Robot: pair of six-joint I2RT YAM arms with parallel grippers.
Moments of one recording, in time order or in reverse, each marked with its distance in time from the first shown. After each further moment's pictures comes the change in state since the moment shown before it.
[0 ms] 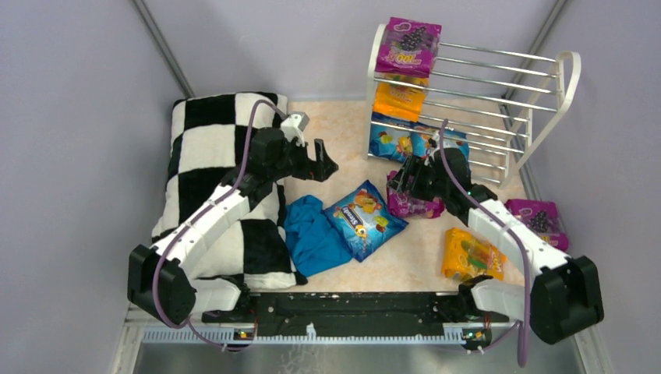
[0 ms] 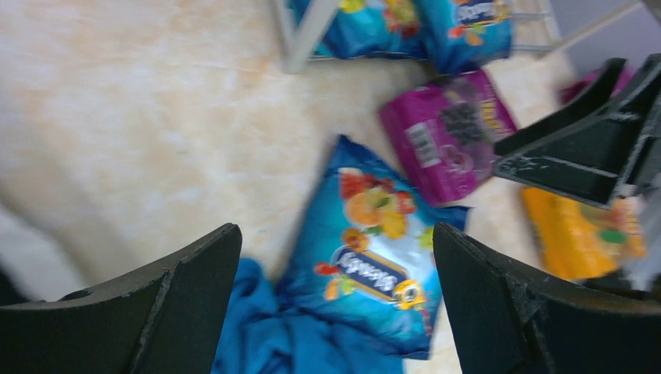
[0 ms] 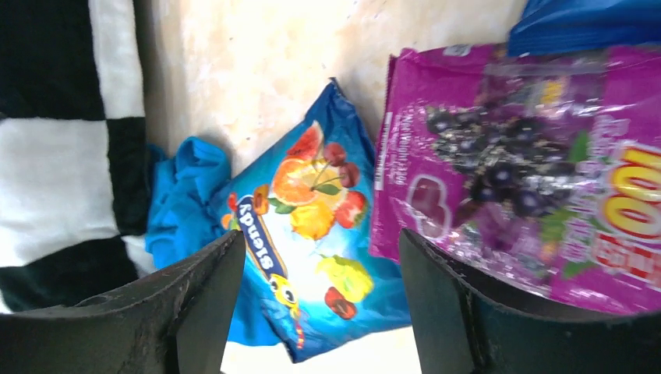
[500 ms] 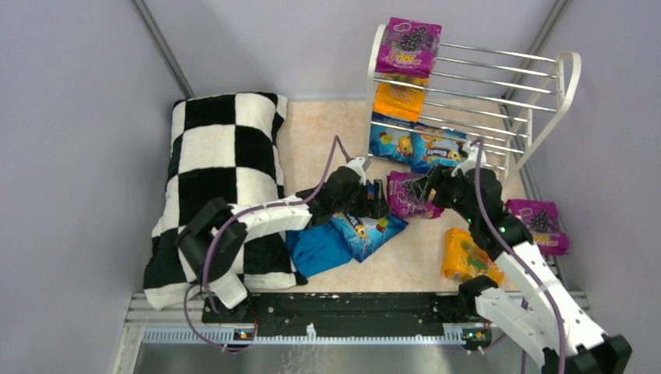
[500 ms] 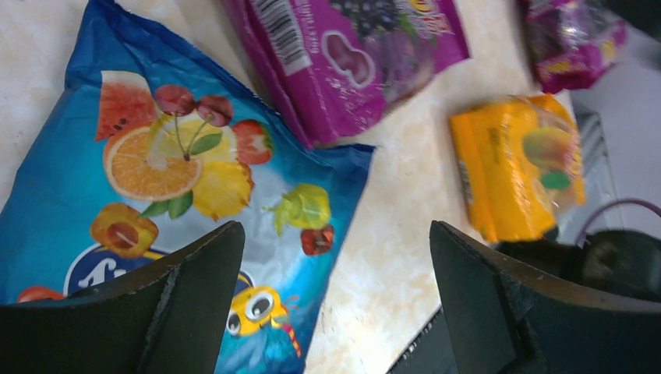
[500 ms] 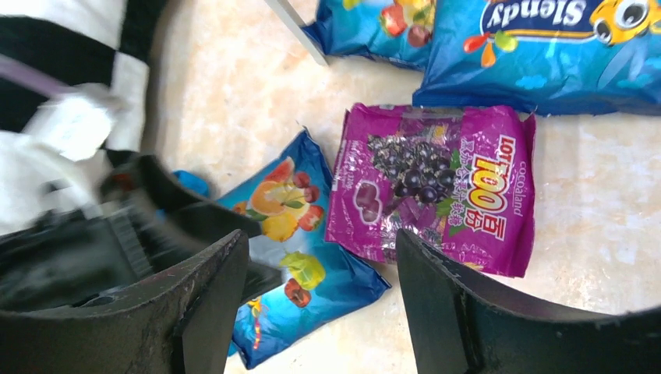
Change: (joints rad) left arm -0.410 0.360 -0.097 0.339 -0.116 -0.381; right arm -0.001 -0.424 -0.066 -0.138 0.221 -0.178
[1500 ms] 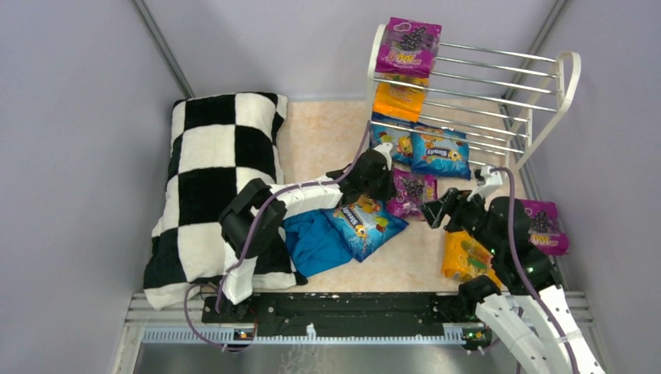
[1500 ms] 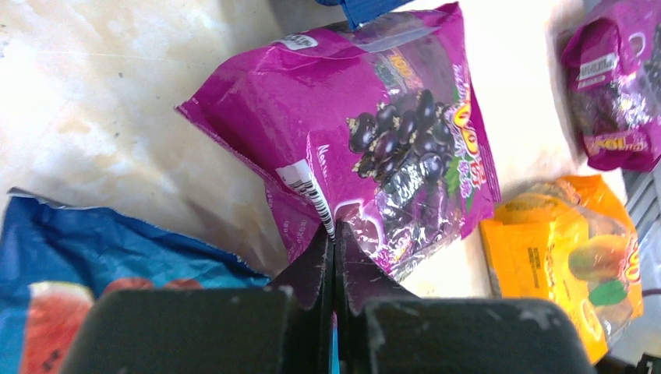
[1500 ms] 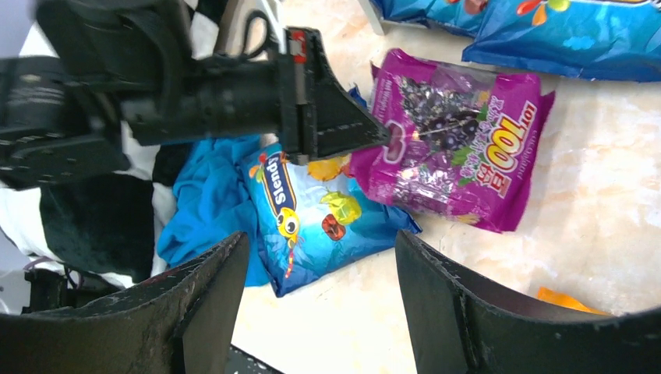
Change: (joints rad) left arm 0.002 0.355 0.389 -0.065 -0.012 0.080; right arm 0.000 -0.348 -0.018 -0.229 -0.126 -0.009
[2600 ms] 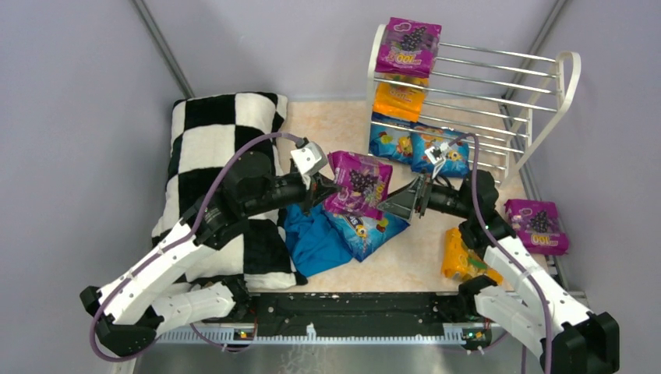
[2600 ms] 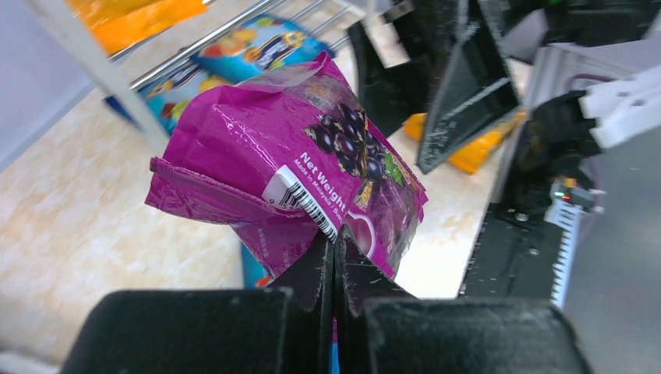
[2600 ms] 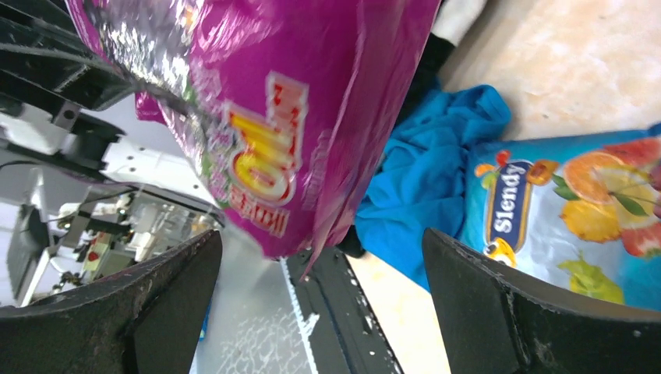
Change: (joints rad) left arm 0.022 -1.000 -0.167 -0.466 0.130 0.626; right arm 0.000 0.414 -0.119 0.750 -0.705 0.288
